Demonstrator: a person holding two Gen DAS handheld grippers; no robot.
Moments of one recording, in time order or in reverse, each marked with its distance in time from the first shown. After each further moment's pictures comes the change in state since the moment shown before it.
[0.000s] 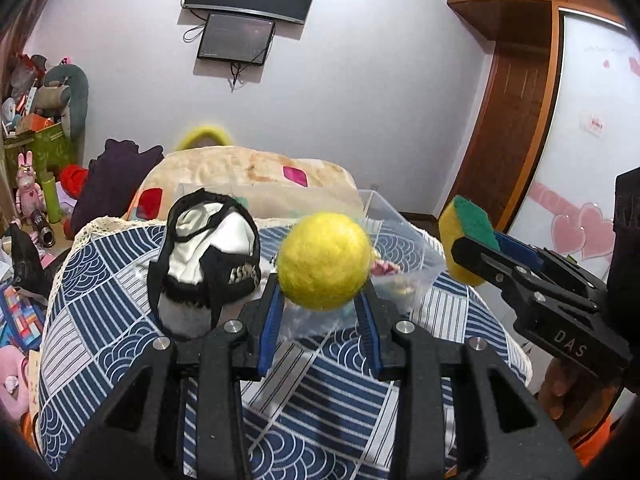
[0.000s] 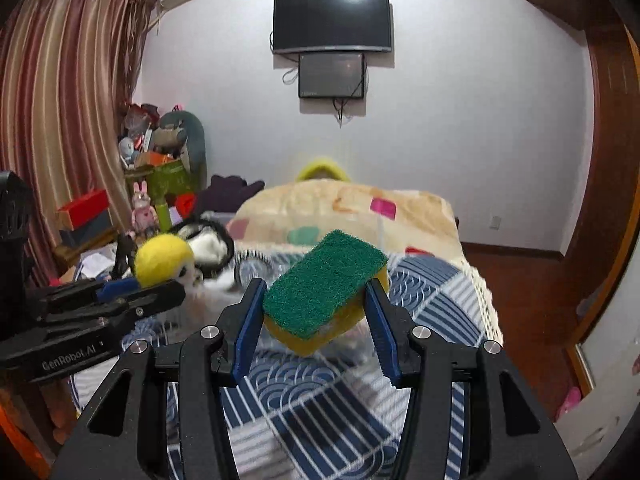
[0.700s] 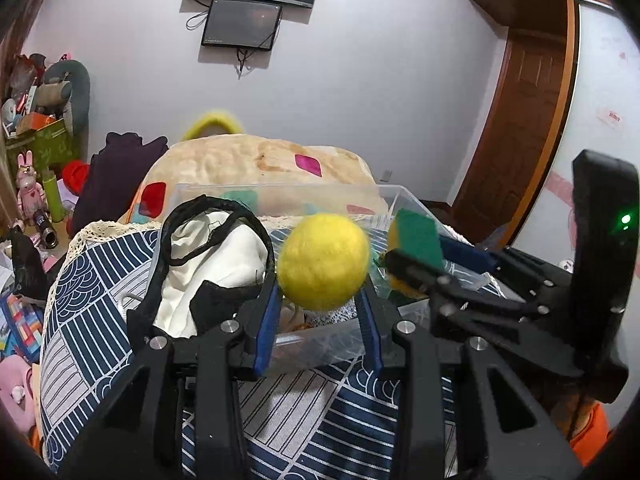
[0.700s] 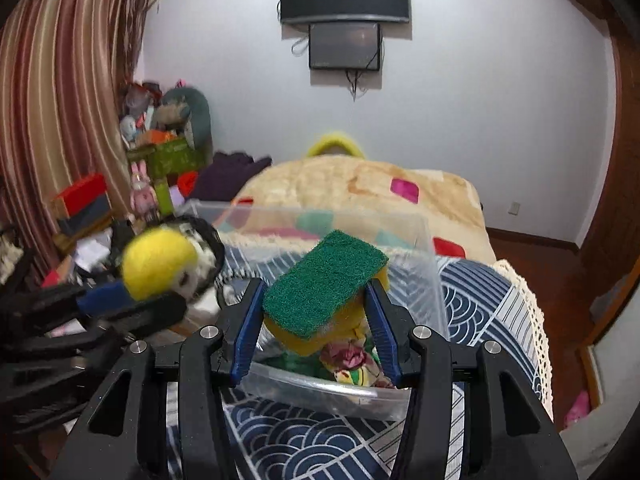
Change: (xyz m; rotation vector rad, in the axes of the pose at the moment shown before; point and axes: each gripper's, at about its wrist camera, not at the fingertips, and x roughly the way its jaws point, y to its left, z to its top) left arm 0.044 0.012 0.013 0.016 0.060 0.050; right arm 0.080 0.012 0.003 -0.024 0.126 0.040
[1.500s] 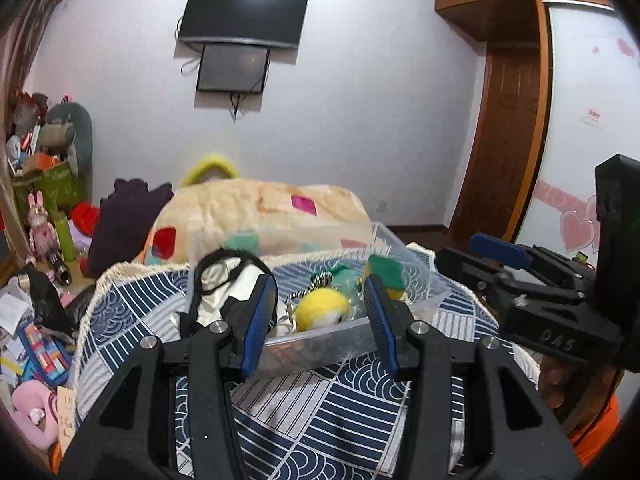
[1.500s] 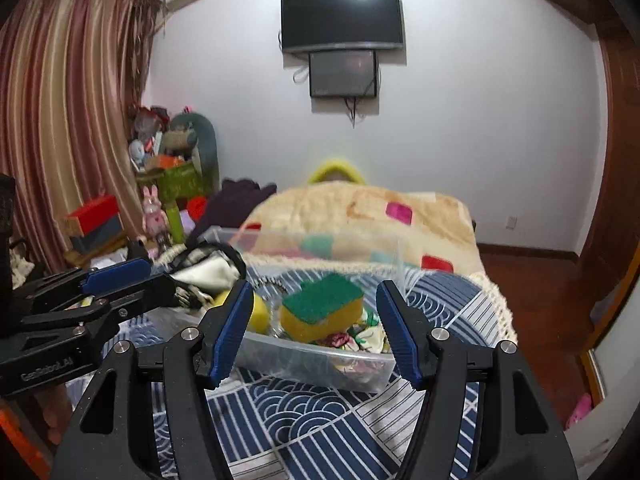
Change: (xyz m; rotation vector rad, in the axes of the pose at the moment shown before) left arm -0.073 -0.016 0.002 0.071 -0.150 0.001; right arm -0.073 -0.013 0.005 0.025 -0.123 0.021
